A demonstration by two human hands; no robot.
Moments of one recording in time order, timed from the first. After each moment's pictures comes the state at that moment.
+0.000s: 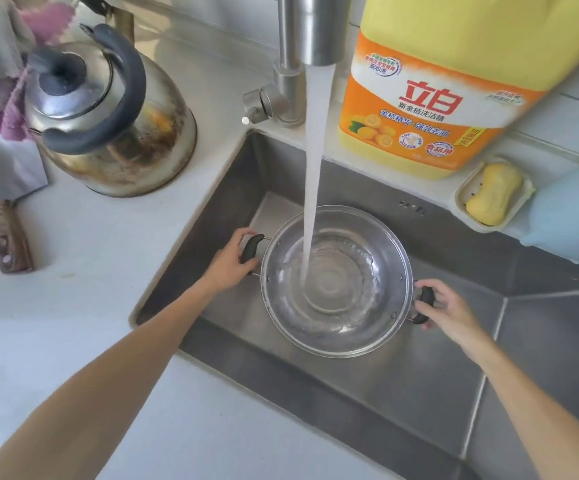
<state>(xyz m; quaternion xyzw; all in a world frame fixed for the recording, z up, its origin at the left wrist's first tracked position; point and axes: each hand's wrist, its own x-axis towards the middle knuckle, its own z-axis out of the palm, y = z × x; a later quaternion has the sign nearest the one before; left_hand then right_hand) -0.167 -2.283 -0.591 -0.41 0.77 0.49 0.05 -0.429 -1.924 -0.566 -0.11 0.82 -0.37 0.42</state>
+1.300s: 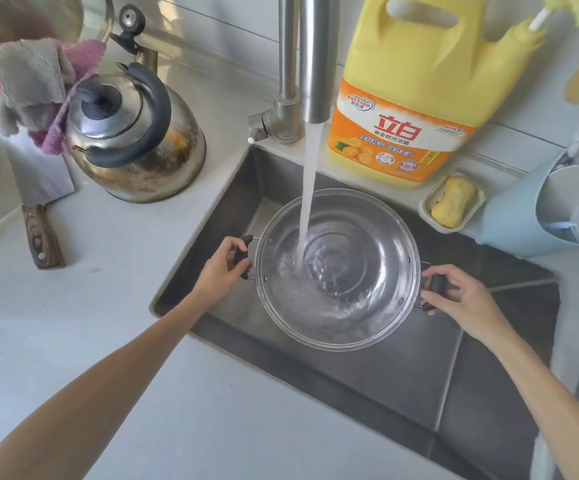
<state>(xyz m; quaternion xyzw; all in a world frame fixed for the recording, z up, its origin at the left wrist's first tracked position) -0.135 -2.255 -0.526 -0.40 0.75 0.53 -0.05 -0.431 -1.912 -0.455 -0.22 0.81 -0.40 0.37</state>
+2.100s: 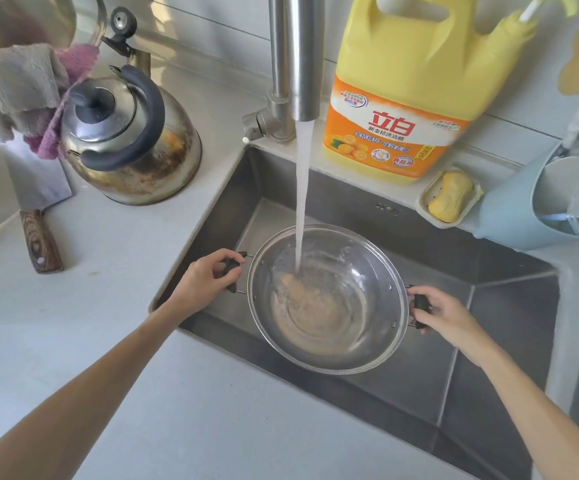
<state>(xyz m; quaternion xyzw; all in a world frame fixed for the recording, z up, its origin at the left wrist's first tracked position) -0.111 -2.262 -0.500 -0.35 0.79 0.50 0.00 -0.409 -1.897 -0.496 -0.15 0.80 -0.37 0.45</state>
